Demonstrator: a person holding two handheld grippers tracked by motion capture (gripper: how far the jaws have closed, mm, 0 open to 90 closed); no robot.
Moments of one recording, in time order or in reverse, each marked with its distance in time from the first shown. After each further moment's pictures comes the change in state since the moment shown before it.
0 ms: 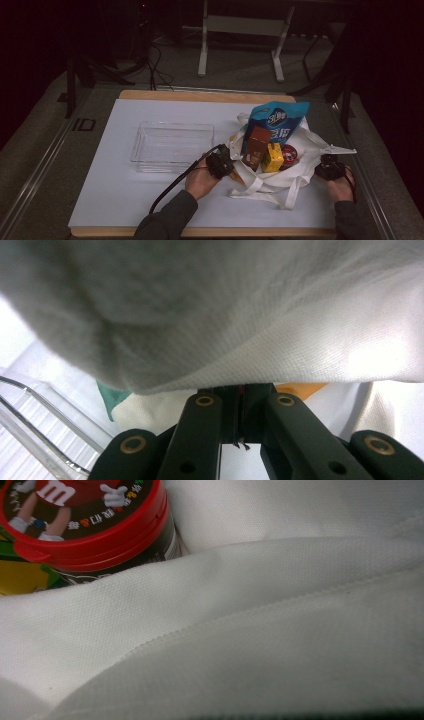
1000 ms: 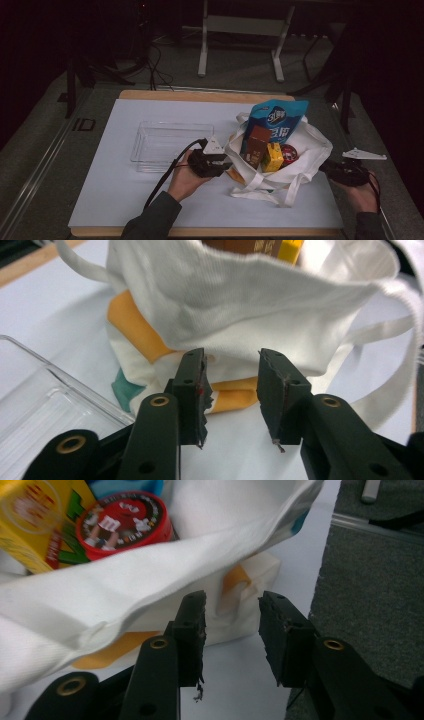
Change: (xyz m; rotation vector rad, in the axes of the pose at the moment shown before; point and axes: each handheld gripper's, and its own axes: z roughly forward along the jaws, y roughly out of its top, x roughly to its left) left arm 0.020 -0.017 -0.065 -0.217 -0.126 -0.084; right arm -0.012 -0.004 -0.061 -0.067 0.016 0.029
